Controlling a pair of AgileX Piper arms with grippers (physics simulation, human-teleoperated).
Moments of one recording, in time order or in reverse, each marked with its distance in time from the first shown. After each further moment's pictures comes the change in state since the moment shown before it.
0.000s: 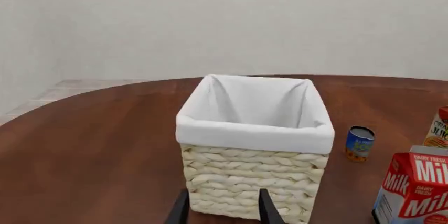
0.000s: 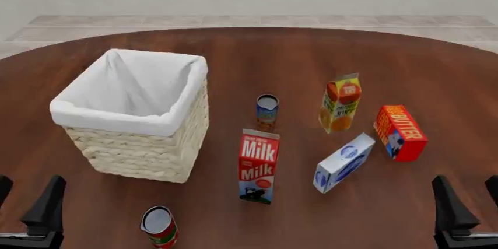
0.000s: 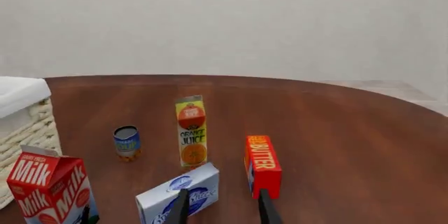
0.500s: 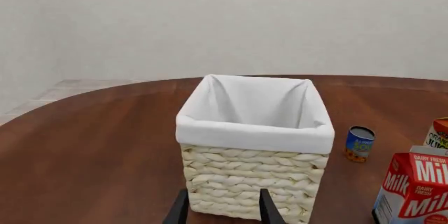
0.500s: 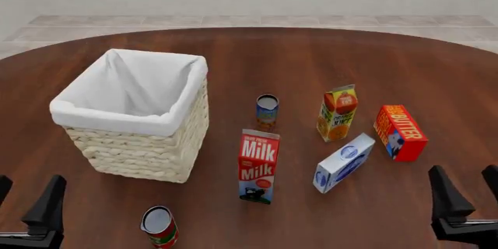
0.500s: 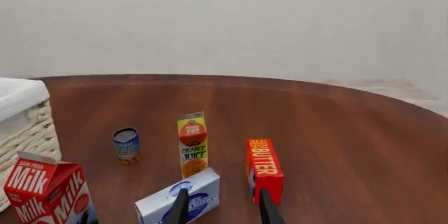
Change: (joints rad) left arm 0.000 0.004 -0.002 -0.001 0.000; right arm 0.006 0.144 -0.021 -0.111 -0.004
